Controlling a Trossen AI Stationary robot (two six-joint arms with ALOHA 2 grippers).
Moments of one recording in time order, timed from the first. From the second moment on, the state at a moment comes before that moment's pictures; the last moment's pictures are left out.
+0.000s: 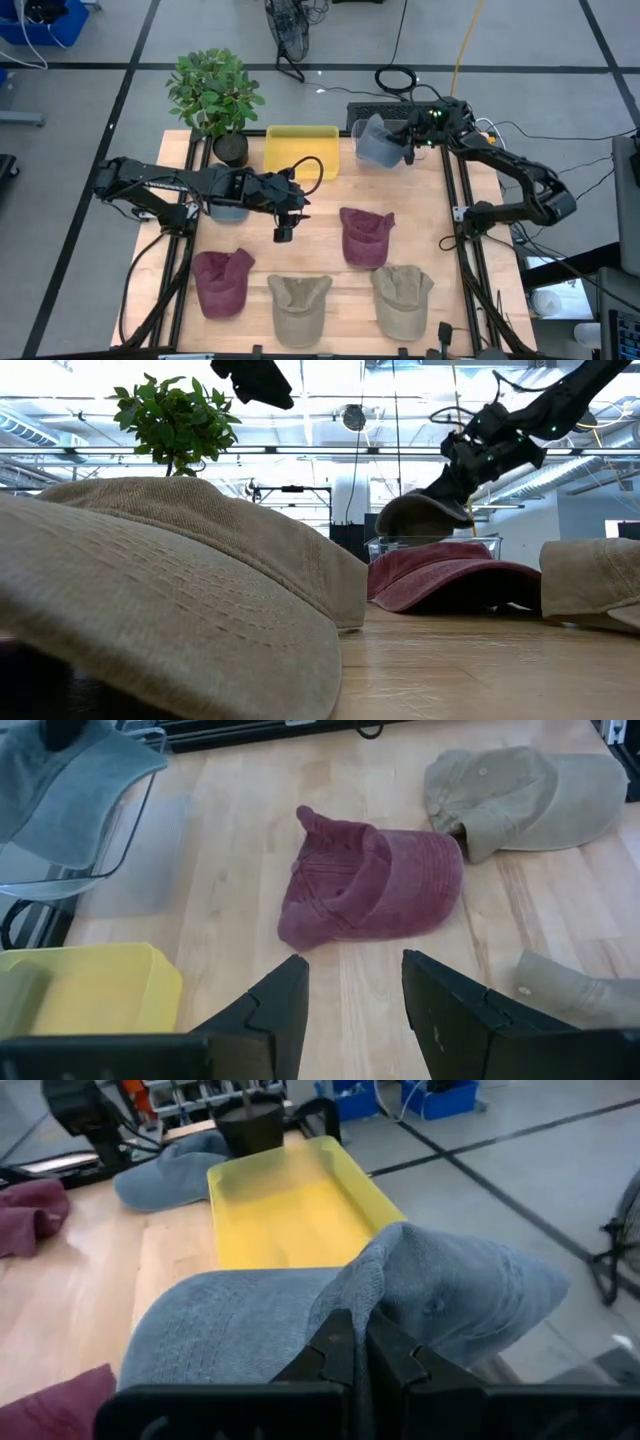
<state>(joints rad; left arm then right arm) -0.07 1.41 1.25 -0.52 -0.11 0.06 -1.06 1.26 0.71 0.04 -0.74 -0.23</state>
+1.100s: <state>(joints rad) -0.24 1.41 1.24 -0.52 -0.32 -0.19 -1.25 1.51 0.71 0.21 -1.10 -0.22</state>
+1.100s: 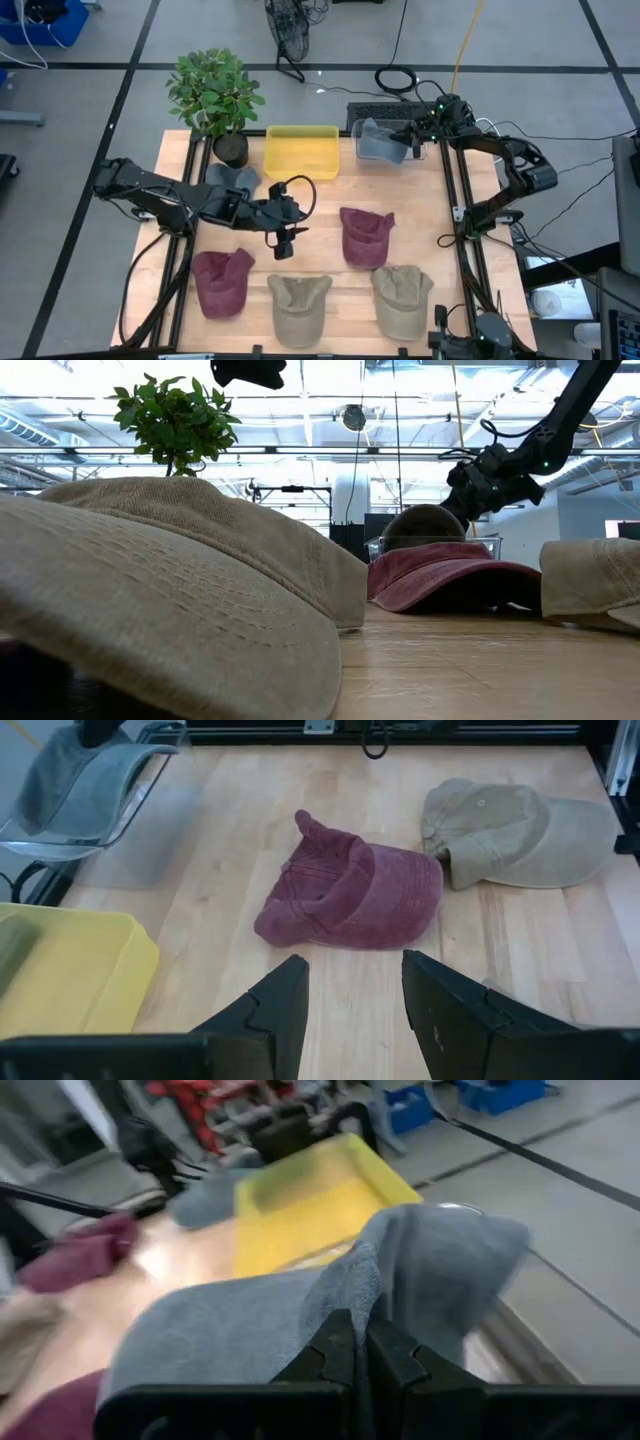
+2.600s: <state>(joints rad) -0.25 1.41 1.24 -0.52 -0.33 -0.20 -1.25 1.51 0.71 0.20 -1.07 -0.20</state>
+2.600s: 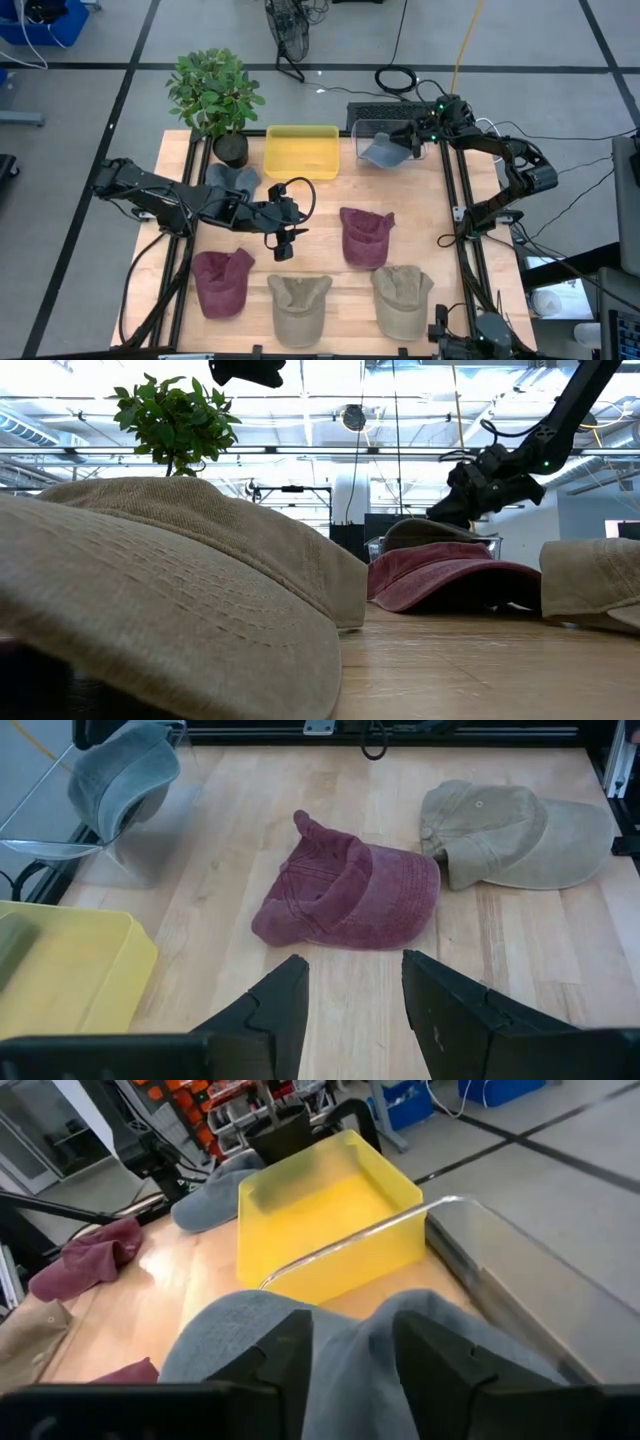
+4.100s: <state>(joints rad) -0.25 1.41 1.24 -0.52 -0.32 -0.06 -0.28 1.40 0.71 0.00 0.63 -0.39</state>
